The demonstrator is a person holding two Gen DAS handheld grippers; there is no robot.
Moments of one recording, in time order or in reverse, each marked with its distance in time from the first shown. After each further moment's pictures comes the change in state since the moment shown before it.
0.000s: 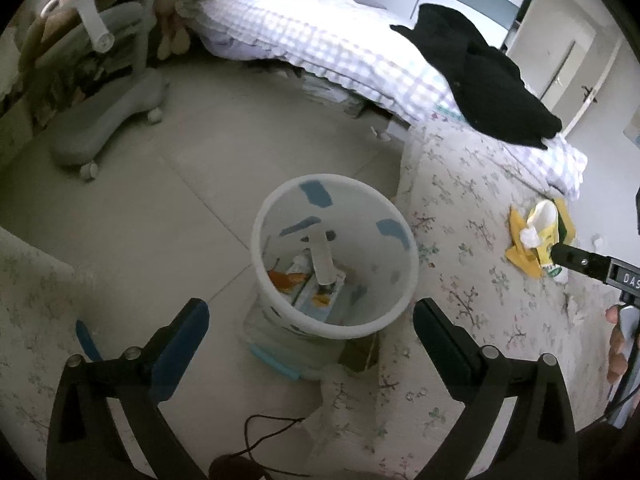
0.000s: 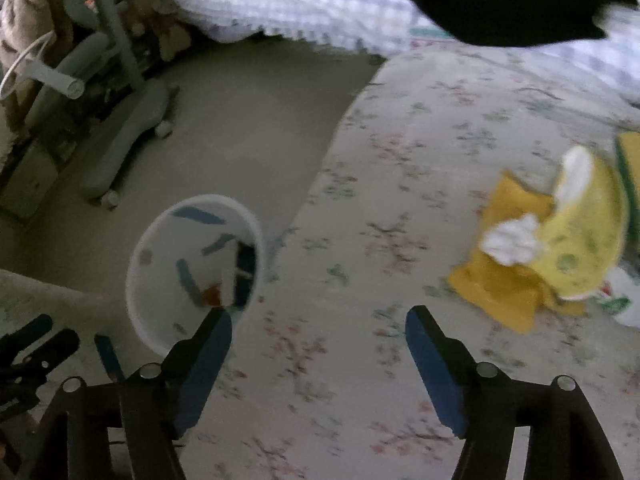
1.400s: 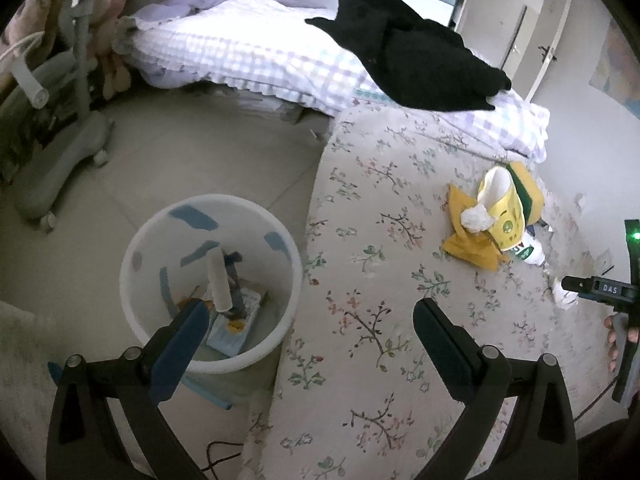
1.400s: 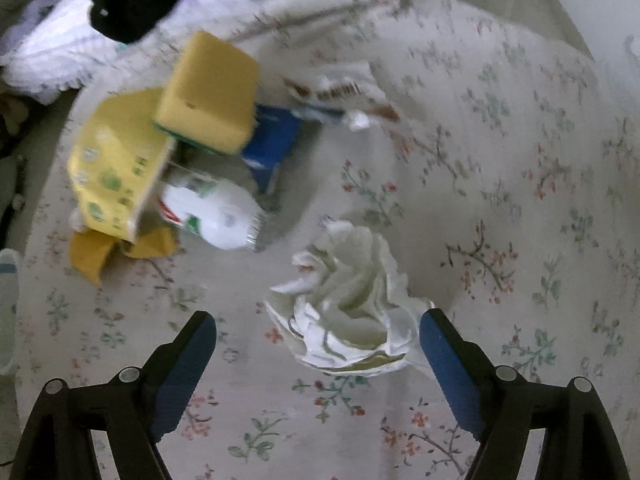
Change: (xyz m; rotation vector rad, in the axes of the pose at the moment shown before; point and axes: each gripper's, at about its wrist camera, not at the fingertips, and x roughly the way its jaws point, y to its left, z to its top) left arm 0.030 -0.123 0.000 0.163 -0.042 -0.055; right arm -0.039 -0.237 -0.066 0.353 0.055 -0.281
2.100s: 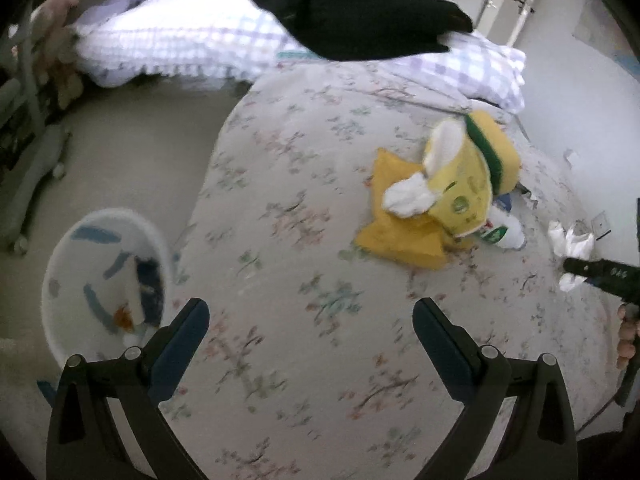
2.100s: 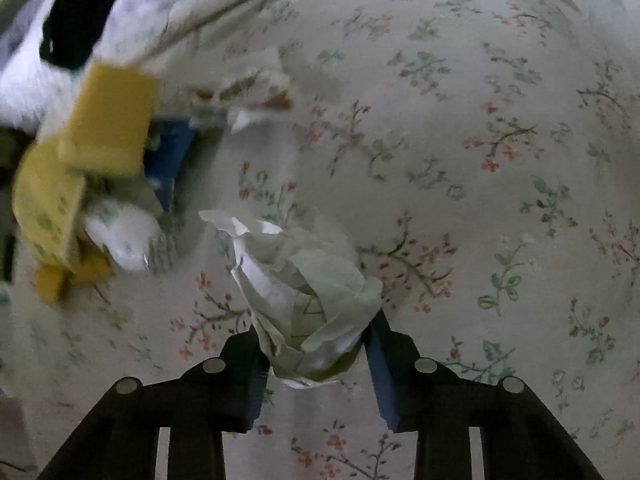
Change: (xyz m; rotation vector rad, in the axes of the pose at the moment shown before) left arm 0.052 -0.111 0.022 0.115 0.118 -0.040; right arm -0.004 -0.081 0.015 0.135 0.003 0.092
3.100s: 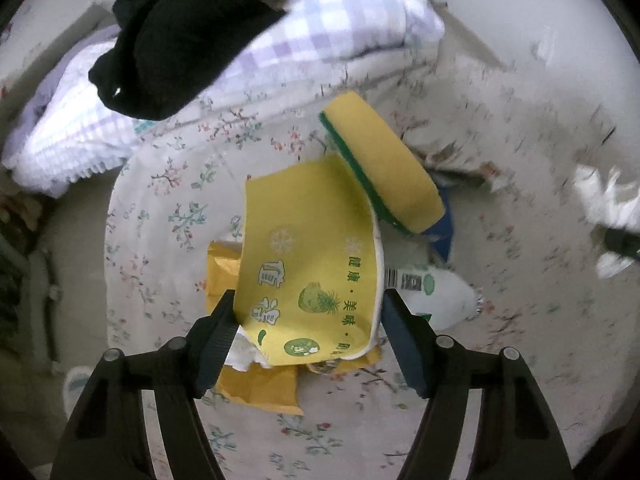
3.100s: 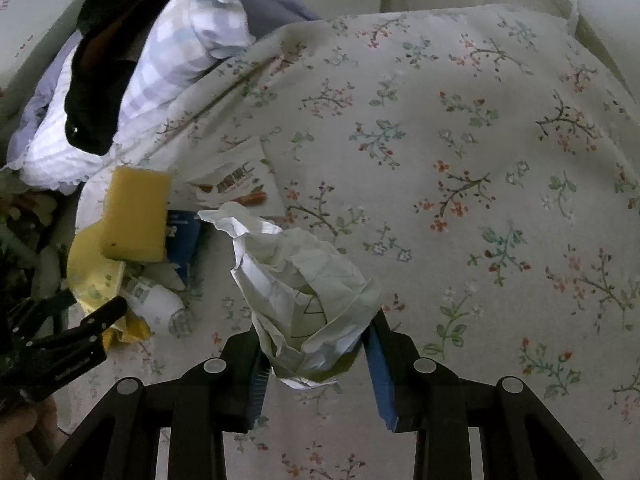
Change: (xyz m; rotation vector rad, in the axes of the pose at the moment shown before) left arm 0.061 -0.156 0.076 0.375 0.082 0.055; right arm -0.035 -0.038 0.015 0.070 -0.079 0.123
